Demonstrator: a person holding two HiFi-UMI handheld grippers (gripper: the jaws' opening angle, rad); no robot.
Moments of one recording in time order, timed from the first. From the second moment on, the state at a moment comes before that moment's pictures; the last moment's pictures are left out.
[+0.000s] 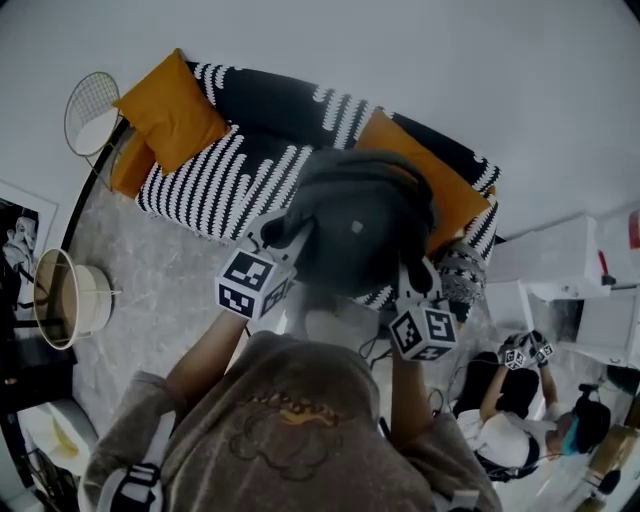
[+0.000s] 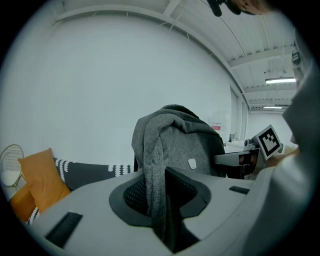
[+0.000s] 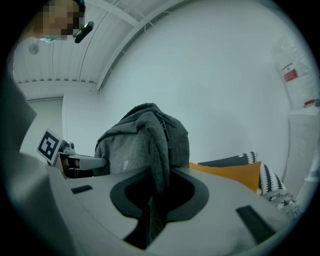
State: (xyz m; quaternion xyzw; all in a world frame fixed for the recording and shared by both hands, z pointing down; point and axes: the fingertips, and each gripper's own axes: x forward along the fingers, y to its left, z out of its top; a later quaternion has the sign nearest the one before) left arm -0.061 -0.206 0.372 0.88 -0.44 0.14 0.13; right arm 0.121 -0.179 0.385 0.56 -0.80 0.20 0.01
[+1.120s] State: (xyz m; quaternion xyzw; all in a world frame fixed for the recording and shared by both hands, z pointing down) left arm -0.095 0.032 0.336 0.88 -0.44 0.12 0.12; right arm 0.086 0.065 0.342 0.57 -0.80 0.19 0.02
